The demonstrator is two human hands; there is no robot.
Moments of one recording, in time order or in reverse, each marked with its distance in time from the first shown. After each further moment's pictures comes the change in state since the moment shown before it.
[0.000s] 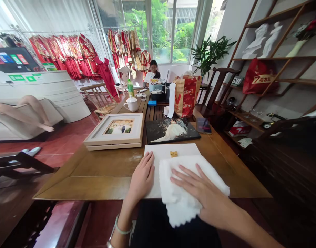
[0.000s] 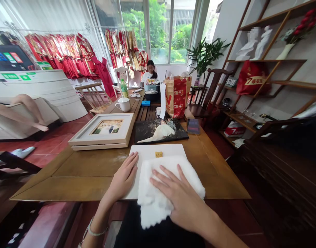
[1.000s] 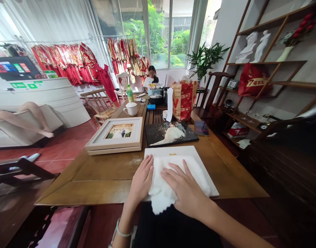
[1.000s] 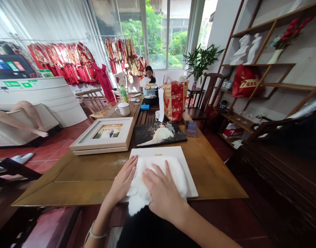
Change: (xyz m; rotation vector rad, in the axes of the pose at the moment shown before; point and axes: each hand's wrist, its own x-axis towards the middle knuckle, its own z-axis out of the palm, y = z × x) left_hand 0.000 -0.002 -0.003 -0.151 0.009 -0.039; right_hand 0.041 -0.029 0.008 -0.009 0.132 0.068
